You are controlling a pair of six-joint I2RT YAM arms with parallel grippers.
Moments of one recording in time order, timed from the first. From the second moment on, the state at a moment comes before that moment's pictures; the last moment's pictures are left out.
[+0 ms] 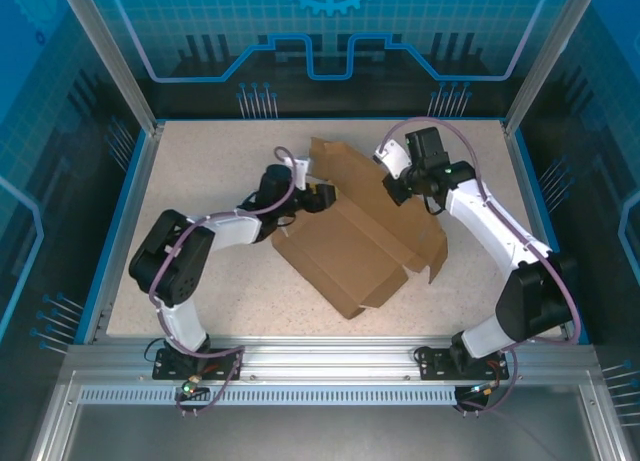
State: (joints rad) left arm -0.42 1.79 0.95 0.43 0.31 -0.46; right arm 0.32 1.52 1.32 -0.66 -0.12 -0.42
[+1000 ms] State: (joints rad) left arm -0.36 2.04 1.30 0.09 0.36 -0.33; right arm 0.19 1.67 1.50 -0.78 -0.34 -0.47
